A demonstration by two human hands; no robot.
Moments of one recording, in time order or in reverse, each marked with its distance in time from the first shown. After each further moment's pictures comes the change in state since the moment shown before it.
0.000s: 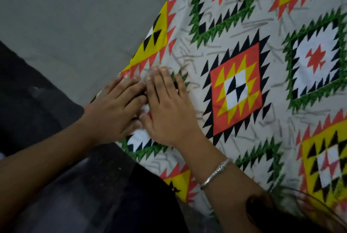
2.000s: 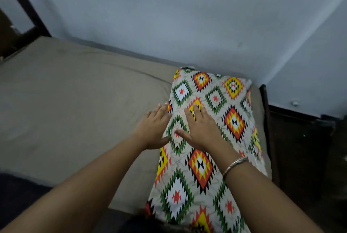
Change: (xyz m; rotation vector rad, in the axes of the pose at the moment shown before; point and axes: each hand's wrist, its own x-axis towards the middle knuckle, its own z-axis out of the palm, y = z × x) left_hand 0.118 -0.054 -0.393 0.022 -0.126 0.103; right_hand 0.013 -0.065 -0.397 -0.078 0.028 0.667
